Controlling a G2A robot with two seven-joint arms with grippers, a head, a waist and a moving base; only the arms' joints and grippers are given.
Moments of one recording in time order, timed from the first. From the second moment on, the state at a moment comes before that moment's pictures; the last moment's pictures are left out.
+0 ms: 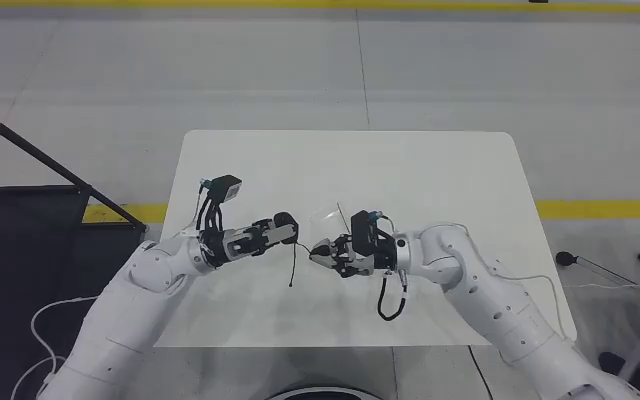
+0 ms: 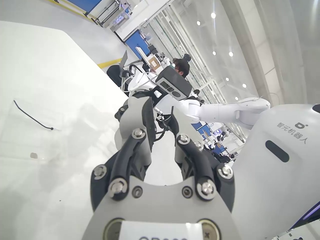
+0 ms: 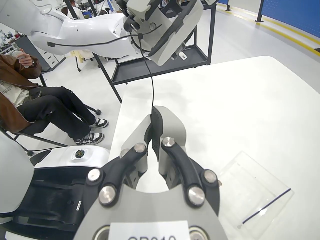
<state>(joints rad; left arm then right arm) 1.10 -0.98 -1.17 -1.49 -0.46 -0.82 -0.89 -0.75 -1.10 0.73 -1.36 -0.76 -1.01 0.13</state>
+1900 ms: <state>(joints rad) 1.13 -1.00 -1.22 -1.49 -0.32 -0.83 -0.70 -0.84 -0.98 0.75 -1.46 -1.04 -1.01 -0.43</state>
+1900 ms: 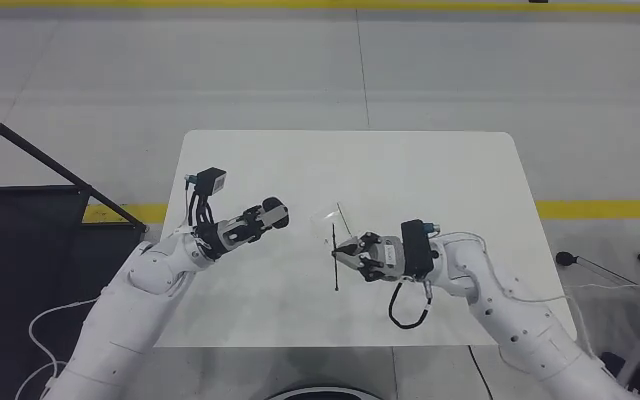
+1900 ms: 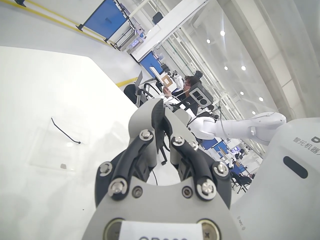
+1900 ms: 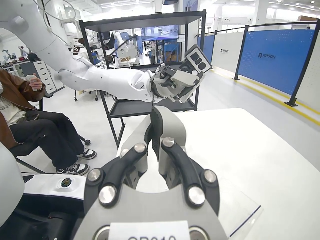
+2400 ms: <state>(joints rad) 1.12 -0.99 -1.21 -1.50 -0.60 -0.83 -0.98 -0.63 -1.00 0.50 -1.38 -0.76 -1.01 -0.13</state>
